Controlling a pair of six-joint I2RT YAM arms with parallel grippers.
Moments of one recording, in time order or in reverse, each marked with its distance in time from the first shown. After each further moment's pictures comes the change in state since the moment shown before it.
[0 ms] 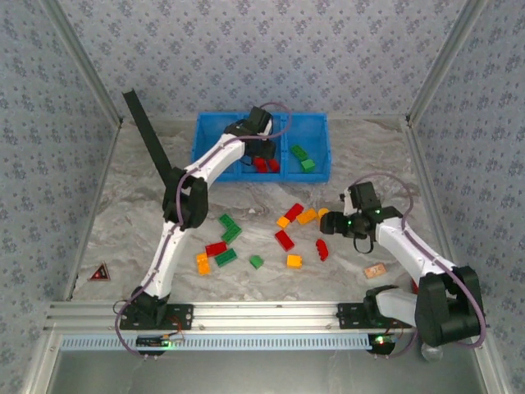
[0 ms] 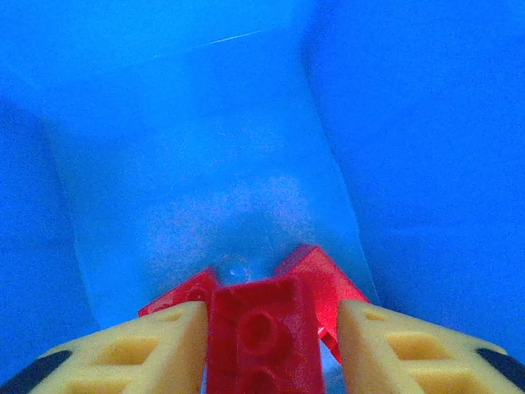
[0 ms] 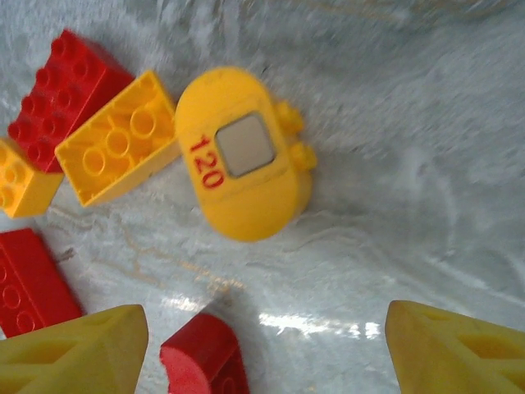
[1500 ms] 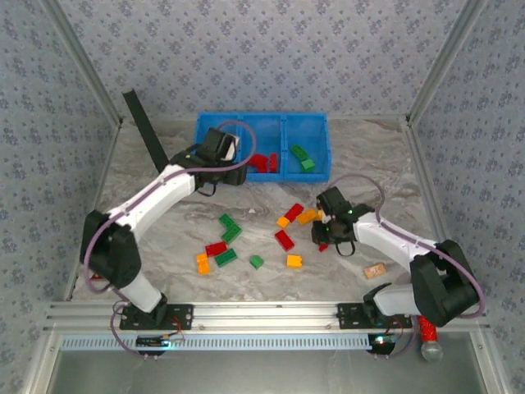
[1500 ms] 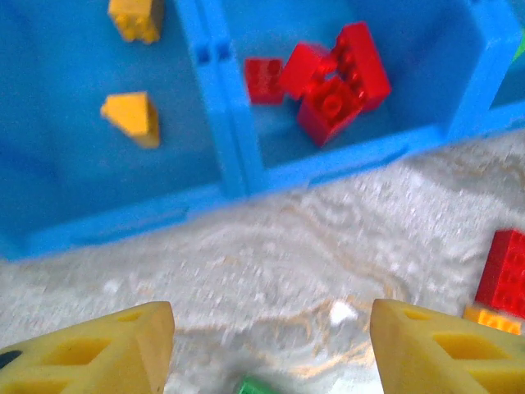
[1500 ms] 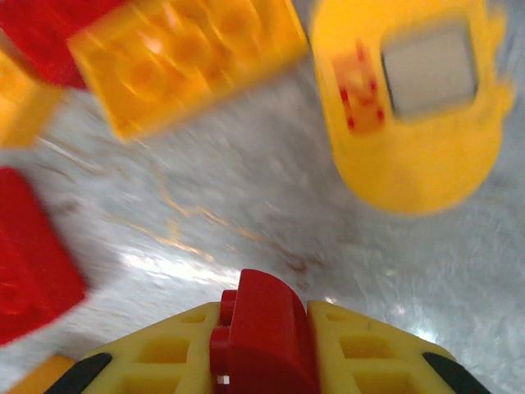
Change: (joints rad) left arm -0.013 -0.901 -0.946 0.097 -0.065 -0.004; right arm 0.261 0.143 0.102 -0.032 0.151 0.080
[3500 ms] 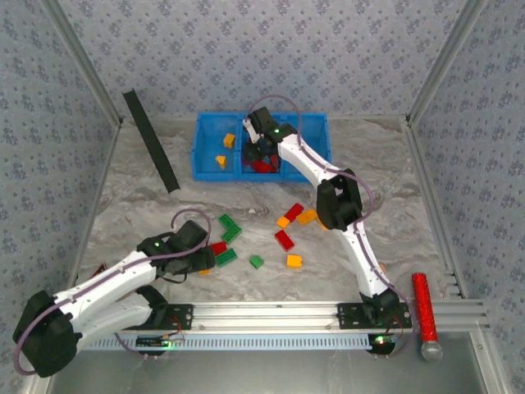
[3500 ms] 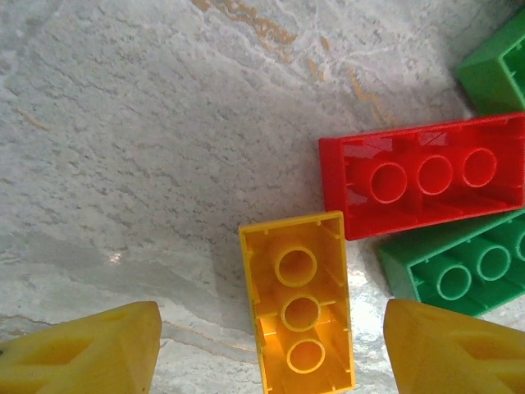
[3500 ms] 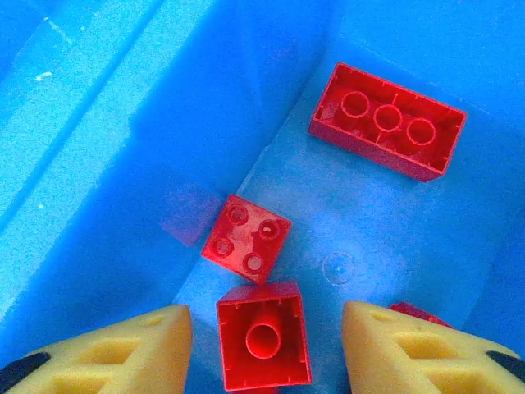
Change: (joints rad) left arm -0.179 -0.649 -0.855 -0.126 -0.007 -0.635; right arm 0.069 1.165 1.592 -0.169 0.046 -0.350
